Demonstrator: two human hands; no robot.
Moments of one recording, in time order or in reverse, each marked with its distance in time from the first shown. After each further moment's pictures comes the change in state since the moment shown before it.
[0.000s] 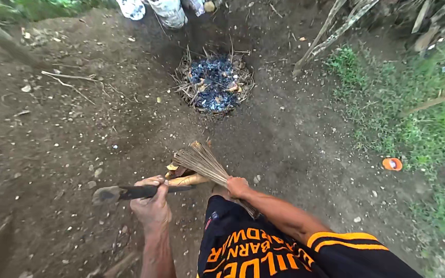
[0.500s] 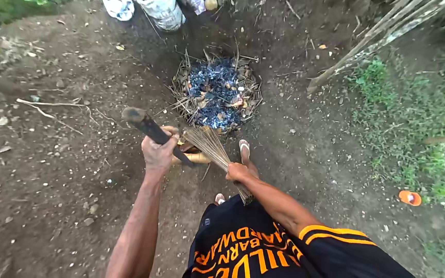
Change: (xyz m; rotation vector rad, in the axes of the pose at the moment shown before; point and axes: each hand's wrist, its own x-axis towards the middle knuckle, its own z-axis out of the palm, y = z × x) left_hand 0.383 -0.116 0.276 0.317 -0.429 -0.055; right_hand 0.204 0.060 -0.358 0.156 -0.061 0.083
